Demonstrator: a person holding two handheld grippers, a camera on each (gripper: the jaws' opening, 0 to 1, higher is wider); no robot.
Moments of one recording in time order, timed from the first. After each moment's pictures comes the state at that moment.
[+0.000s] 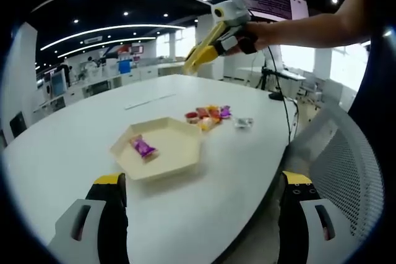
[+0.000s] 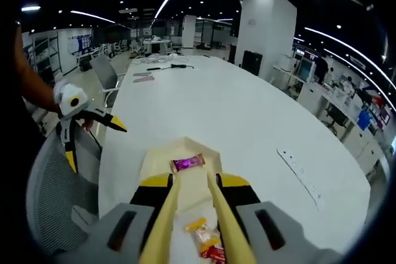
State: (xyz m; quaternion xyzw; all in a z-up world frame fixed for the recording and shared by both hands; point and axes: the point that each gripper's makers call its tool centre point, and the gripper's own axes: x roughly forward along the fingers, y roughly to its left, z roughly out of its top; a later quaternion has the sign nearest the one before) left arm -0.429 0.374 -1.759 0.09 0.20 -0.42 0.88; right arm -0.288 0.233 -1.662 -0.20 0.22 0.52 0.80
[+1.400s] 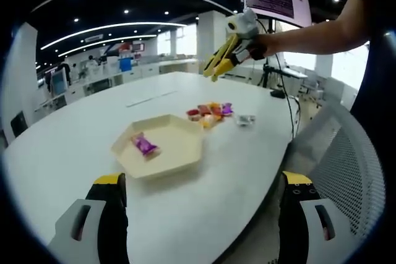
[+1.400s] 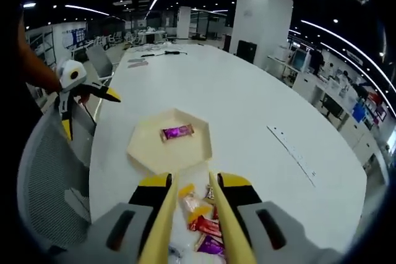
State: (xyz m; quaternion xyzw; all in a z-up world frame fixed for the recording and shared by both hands) left arm -0.427 0.376 -1.762 0.09 0.20 -0.42 0.88; right arm -0.286 0.178 -1.708 -0.24 0.25 0.50 0.80
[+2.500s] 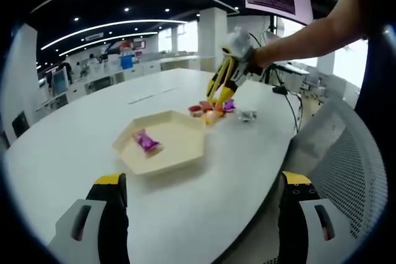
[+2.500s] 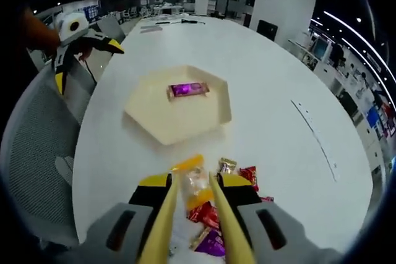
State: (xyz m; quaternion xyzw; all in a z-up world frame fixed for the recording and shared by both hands) left arm -0.426 0.378 -1.767 0.10 0.21 -0.41 0.88; right arm -0.285 0.176 -1.795 -0.30 0.30 0.53 0.74
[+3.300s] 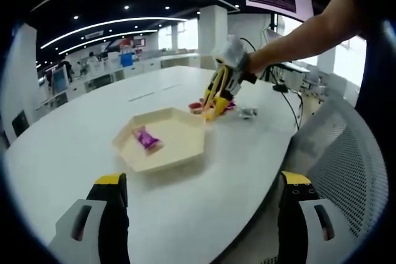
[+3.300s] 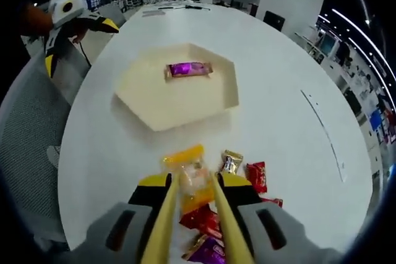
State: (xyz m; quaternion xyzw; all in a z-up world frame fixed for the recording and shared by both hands) left arm -0.426 0.379 -1.771 0.11 0.22 -0.41 0.88; right arm -0.278 0.178 -1.831 -0.33 0.33 0.52 0.71
